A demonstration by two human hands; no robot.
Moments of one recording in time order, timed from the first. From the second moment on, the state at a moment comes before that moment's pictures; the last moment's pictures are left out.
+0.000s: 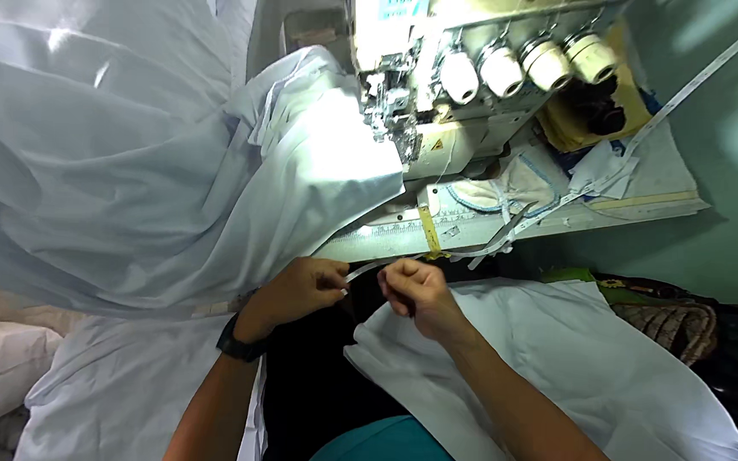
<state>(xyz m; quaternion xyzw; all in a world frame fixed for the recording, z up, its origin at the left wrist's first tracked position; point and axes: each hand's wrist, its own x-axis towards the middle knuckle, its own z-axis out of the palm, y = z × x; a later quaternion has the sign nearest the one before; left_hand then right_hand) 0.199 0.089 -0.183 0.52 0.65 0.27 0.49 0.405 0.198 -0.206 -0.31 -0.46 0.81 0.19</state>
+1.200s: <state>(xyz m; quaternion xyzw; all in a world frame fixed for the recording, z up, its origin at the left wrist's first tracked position) 0.194 0.205 -0.140 0.54 0.73 0.41 0.10 0.346 0.220 -0.201 -0.31 -0.51 0.69 0.42</state>
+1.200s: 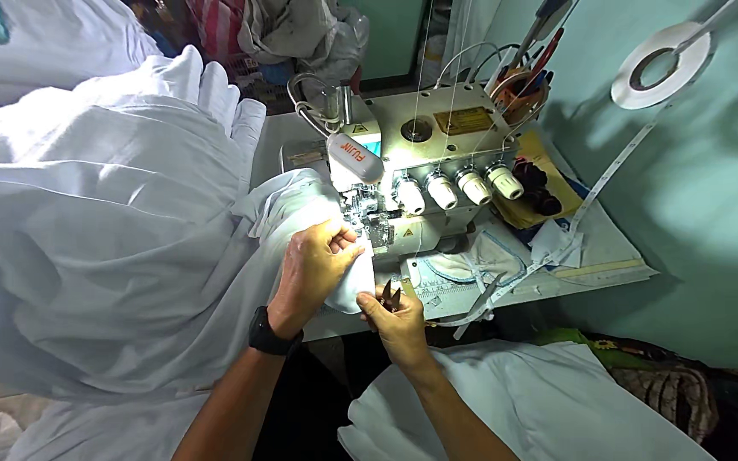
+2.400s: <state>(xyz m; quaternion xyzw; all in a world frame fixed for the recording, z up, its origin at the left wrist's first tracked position) 0.164 0.186 -0.151 0.33 0.80 0.46 0.19 0.349 0.262 -0.187 -0.24 -0.82 0.37 0.35</state>
